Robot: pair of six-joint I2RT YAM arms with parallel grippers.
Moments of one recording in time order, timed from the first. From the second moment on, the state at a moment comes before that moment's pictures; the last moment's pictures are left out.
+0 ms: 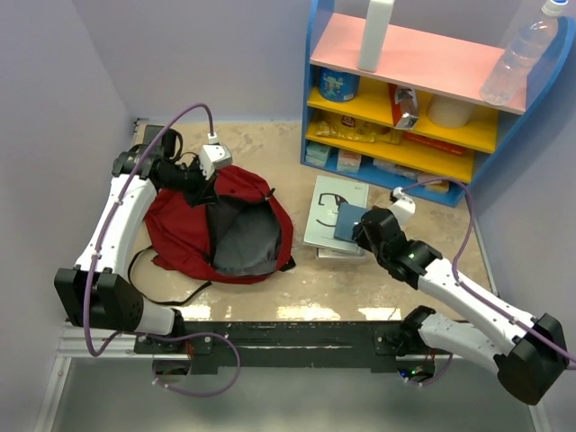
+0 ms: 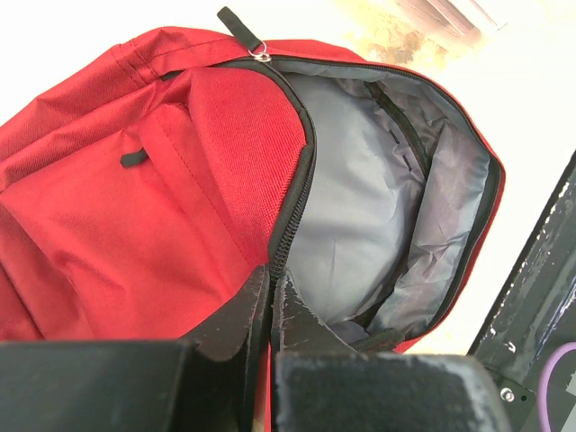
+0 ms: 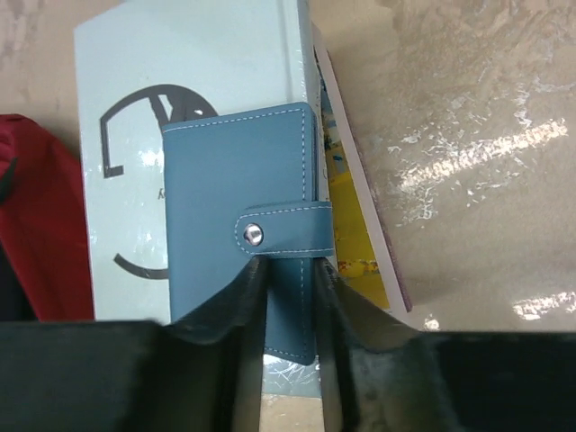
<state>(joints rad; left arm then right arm) -0.09 1.41 1.41 -1.06 0.67 0.77 0.67 0.97 0.66 -0.43 0.52 0.94</state>
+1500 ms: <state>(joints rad) -0.13 1.39 1.50 -1.03 0.66 0.65 0.96 1.41 0.94 -0.12 0.08 0.70</state>
